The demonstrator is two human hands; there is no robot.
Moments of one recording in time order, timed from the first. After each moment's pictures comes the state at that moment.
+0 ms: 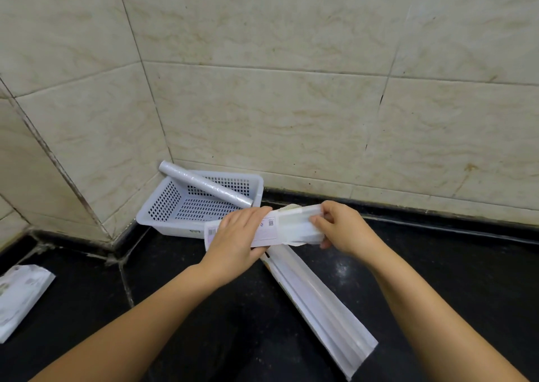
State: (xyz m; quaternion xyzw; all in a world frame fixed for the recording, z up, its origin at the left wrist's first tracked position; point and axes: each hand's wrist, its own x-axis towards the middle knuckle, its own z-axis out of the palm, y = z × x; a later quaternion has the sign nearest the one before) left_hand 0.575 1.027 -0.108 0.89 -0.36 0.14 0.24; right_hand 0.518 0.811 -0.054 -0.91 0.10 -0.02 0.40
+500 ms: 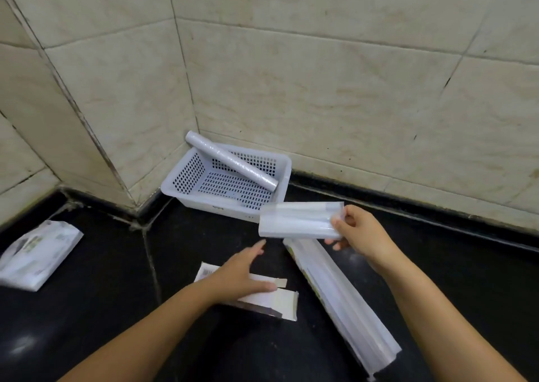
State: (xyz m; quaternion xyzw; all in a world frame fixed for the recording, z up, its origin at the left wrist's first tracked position) left_hand 0.565 1.077 -0.187 0.88 -0.18 -0.28 0.34; right_hand 0.548 0.820 -0.107 -0.83 0.13 0.03 0.54
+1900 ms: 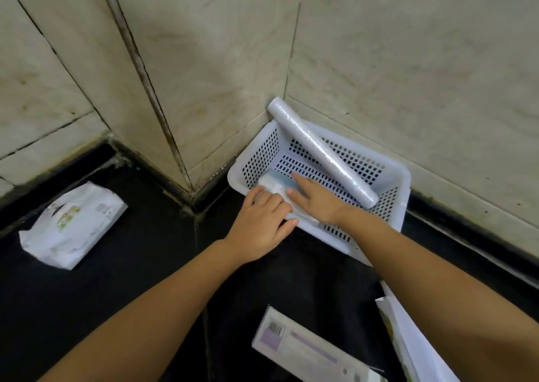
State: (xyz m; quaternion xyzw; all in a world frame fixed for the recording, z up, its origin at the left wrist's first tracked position) left_hand 0.717 1.173 -0.232 0.95 -0.22 0.14 0.15; right_hand 0.797 1.012 -0.215 -0.92 -0.17 0.25 0.25
